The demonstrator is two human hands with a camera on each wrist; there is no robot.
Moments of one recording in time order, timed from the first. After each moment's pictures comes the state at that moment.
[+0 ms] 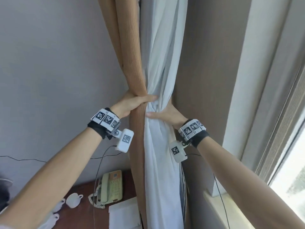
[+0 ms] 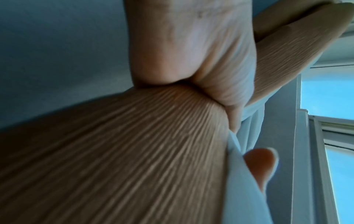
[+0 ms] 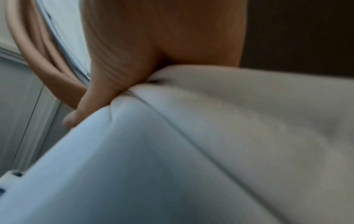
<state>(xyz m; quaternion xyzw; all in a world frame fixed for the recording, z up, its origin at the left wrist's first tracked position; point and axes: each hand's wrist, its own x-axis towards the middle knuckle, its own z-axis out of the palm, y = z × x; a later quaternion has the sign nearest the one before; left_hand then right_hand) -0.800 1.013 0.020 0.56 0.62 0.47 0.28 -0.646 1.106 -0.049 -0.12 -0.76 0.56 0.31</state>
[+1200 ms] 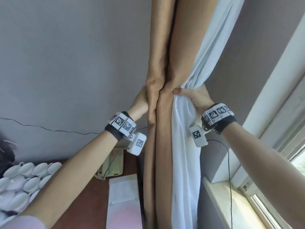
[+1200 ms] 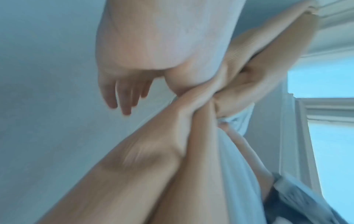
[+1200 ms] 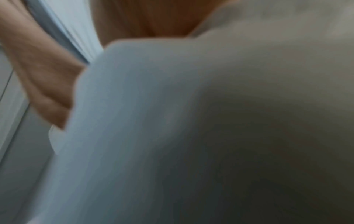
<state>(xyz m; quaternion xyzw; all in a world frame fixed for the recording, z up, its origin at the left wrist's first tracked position) -0.805 0.978 -0.048 0.47 0.73 0.46 0.17 -0.624 1.090 -0.035 -0.25 -0.66 0.61 0.37</state>
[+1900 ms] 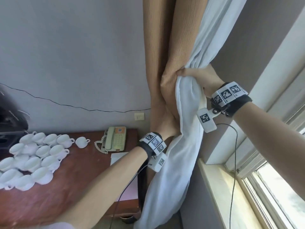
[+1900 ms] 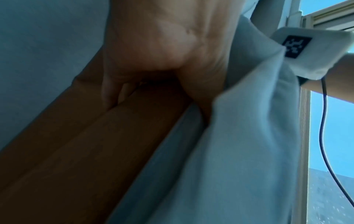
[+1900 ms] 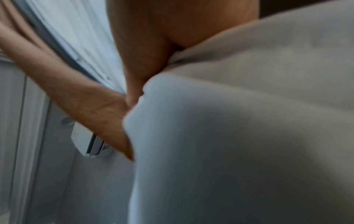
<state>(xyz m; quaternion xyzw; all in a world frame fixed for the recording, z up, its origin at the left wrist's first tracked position) -0.694 0.996 -0.213 0.52 0.75 0.40 0.04 -0.601 1.093 -0.036 -0.26 -0.69 0.58 0.34</state>
